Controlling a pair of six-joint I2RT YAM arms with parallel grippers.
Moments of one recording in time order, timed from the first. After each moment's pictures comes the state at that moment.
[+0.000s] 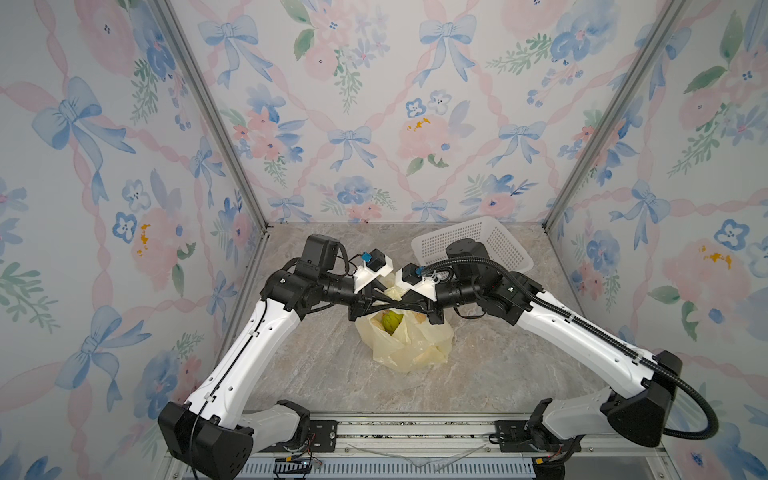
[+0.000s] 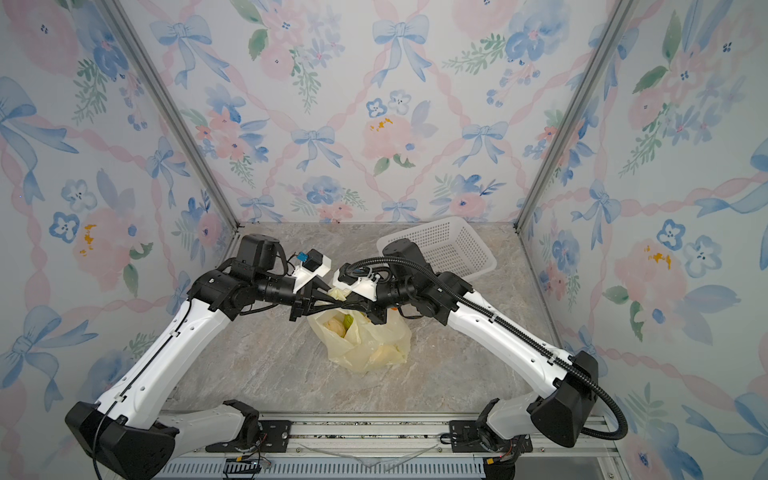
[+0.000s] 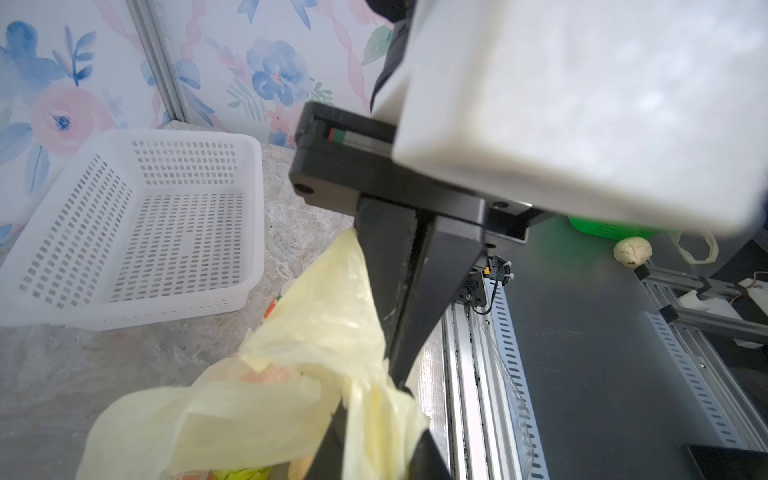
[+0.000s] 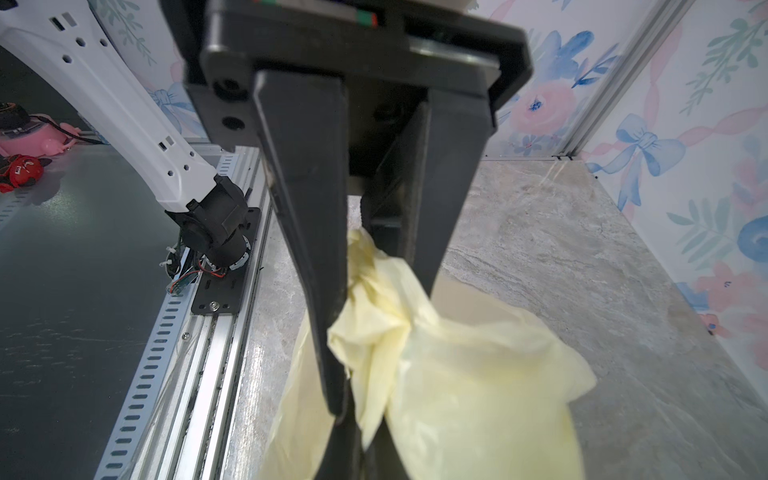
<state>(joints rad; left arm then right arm) -0.39 1.21 1.29 -0.84 1.00 0.50 0.80 1.41 1.39 -0.58 -0.61 -0.45</state>
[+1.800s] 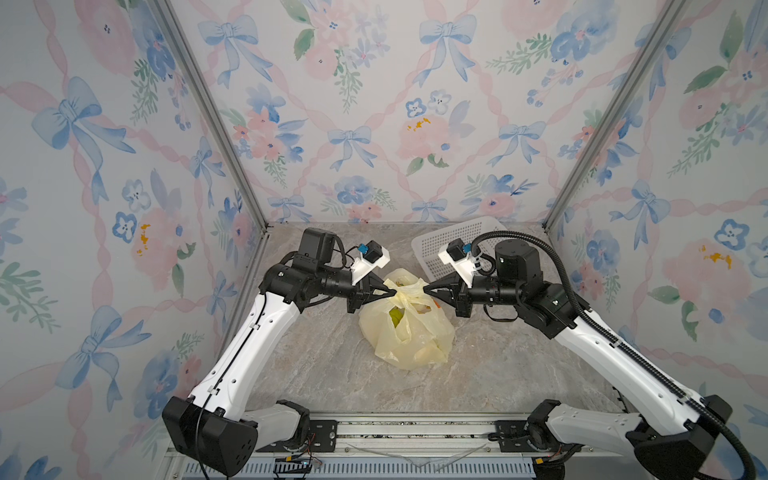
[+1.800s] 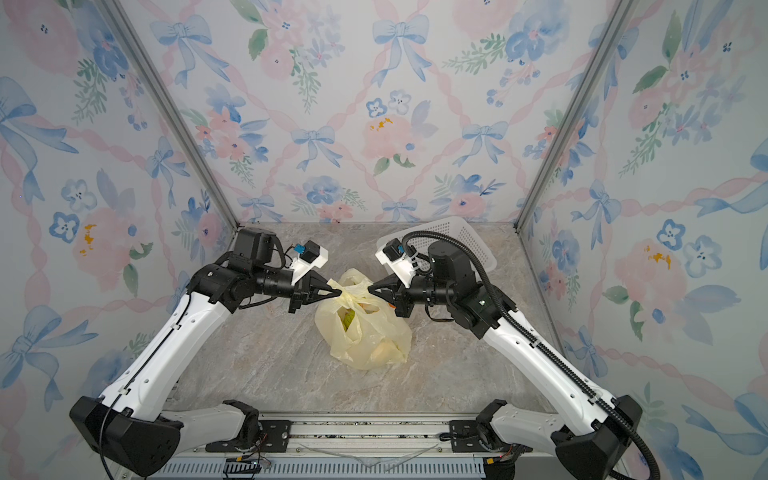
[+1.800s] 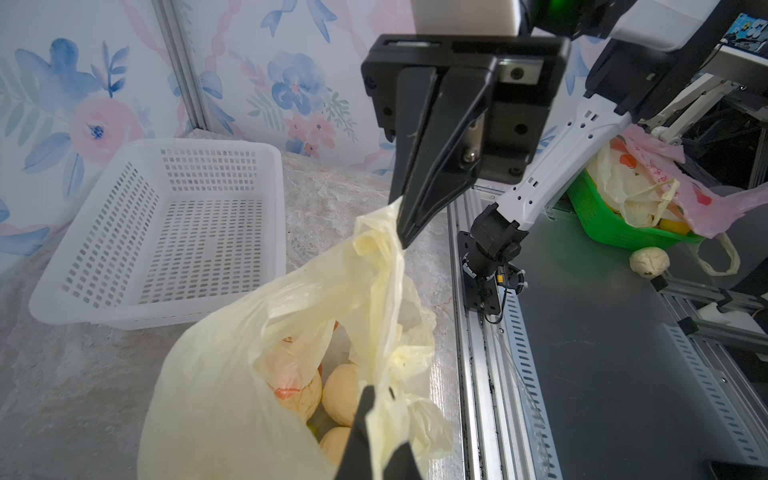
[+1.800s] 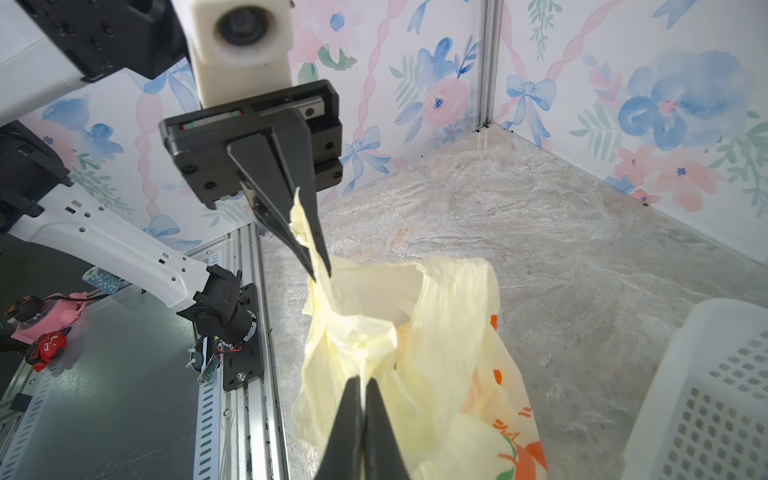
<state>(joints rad) -0.35 1.26 1.34 -0.84 1.00 0.51 0.68 1.16 1.24 -0.48 -0.58 -0.02</state>
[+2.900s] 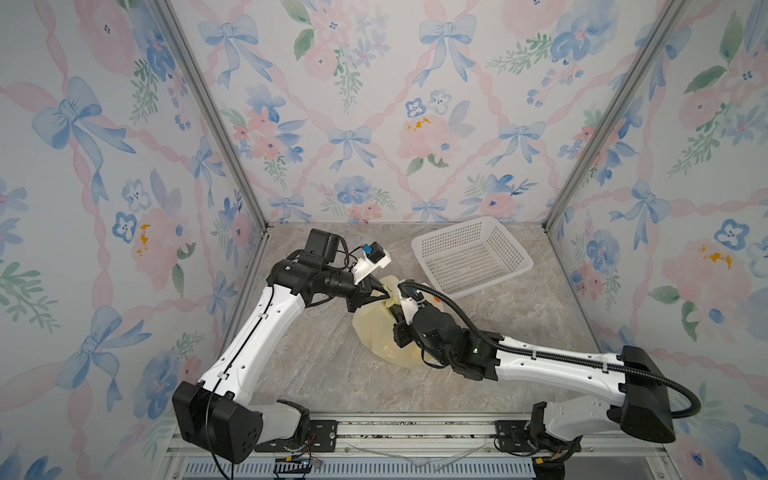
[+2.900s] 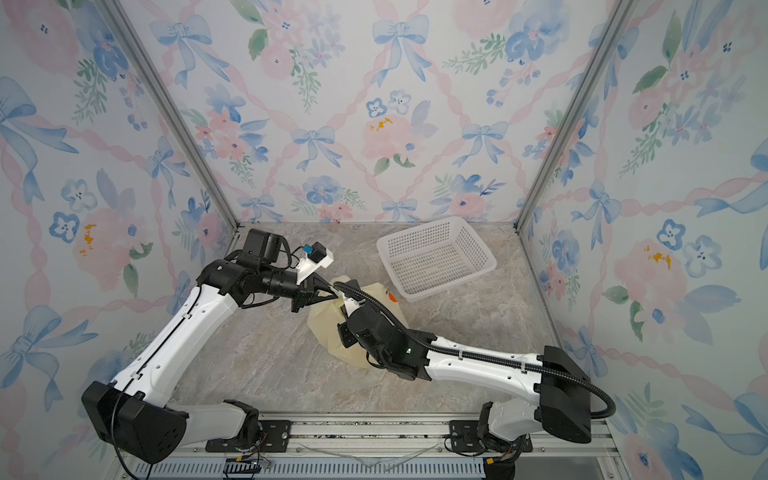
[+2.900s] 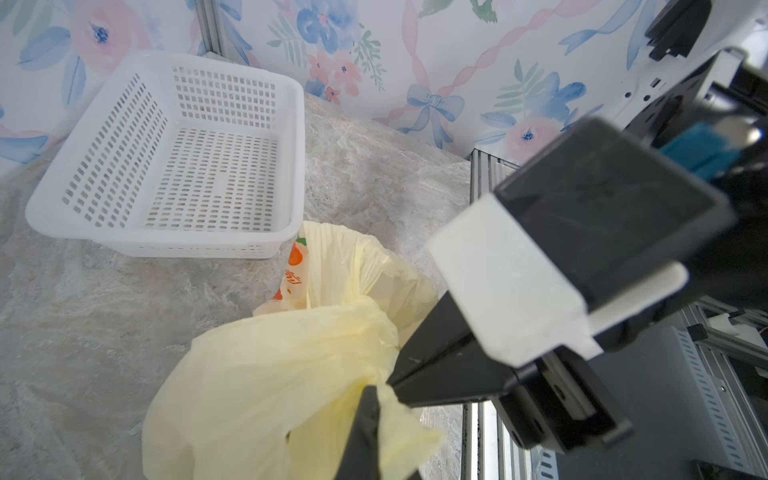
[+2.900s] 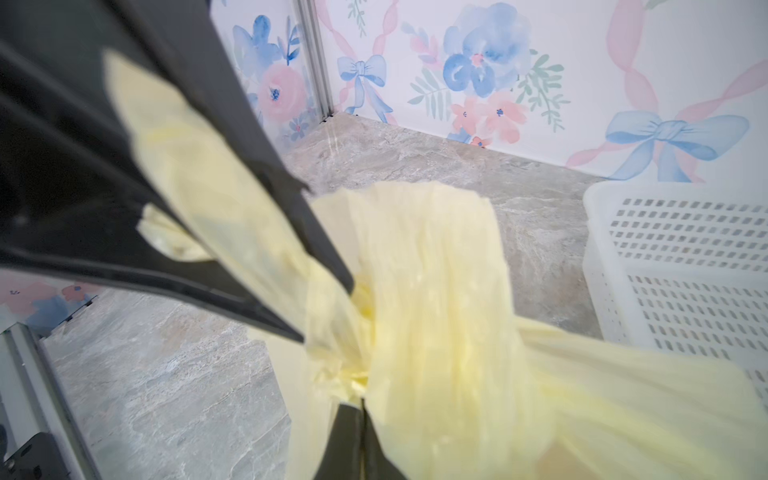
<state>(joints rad) -0.34 1.31 1.33 -0.91 0.90 0.50 1.19 1.40 0.99 -0.02 0.50 0.34</state>
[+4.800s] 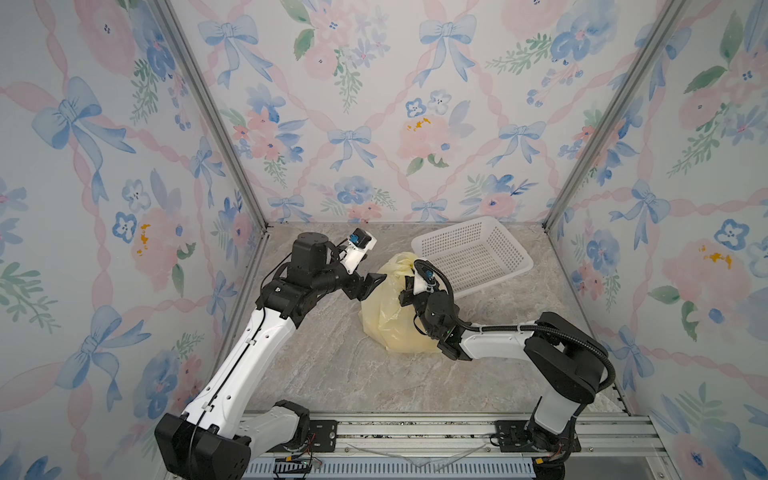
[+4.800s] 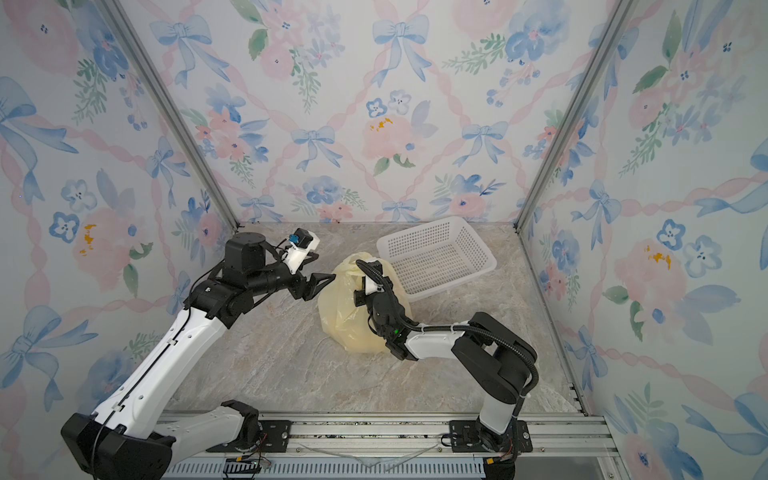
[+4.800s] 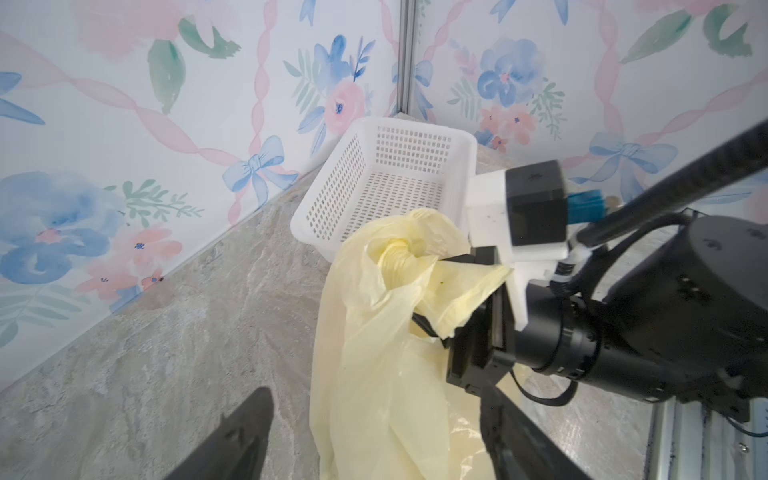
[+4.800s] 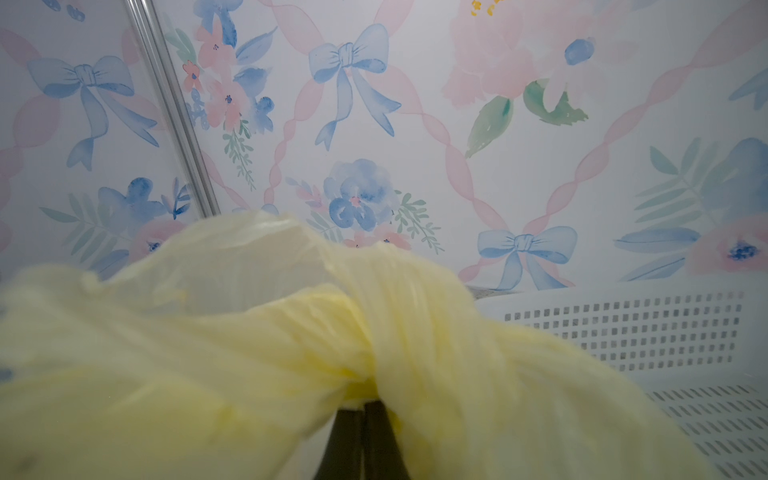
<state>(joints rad) -0.34 1.19 1.18 -0.52 0.47 0.28 0.91 1.76 0.84 0.97 0.54 0.08</state>
